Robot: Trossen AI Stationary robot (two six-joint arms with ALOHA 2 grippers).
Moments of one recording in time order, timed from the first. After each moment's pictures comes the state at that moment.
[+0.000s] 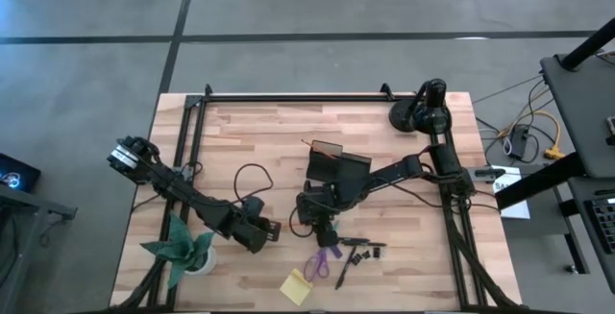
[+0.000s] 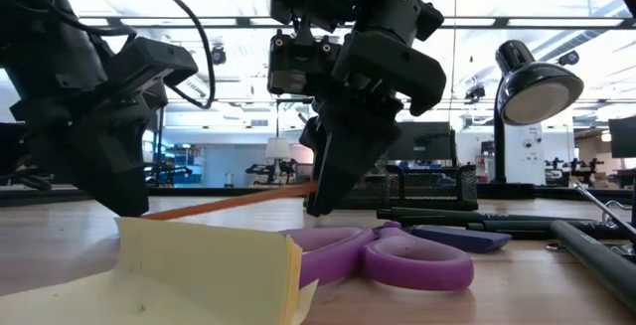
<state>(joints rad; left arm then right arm) -0.54 1.60 0.77 -0.30 -0.35 -1.79 0.19 2.11 1.45 -0.48 -0.17 0.06</state>
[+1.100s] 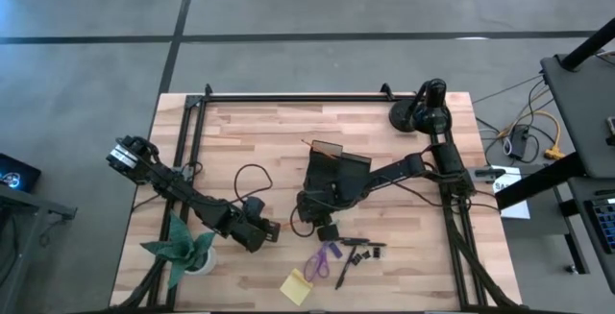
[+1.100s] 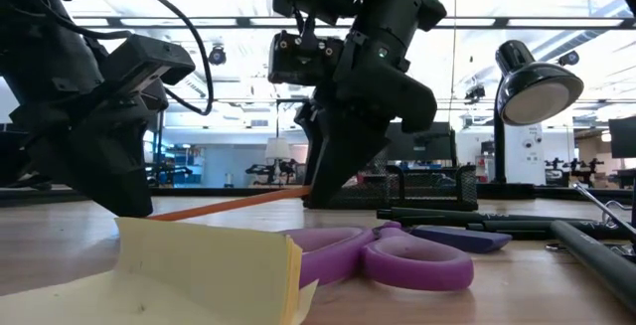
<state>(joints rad) -0.54 1.60 0.72 -0.22 -0.34 -1.77 0.18 2.09 1.45 -0.49 0.00 -0.09</state>
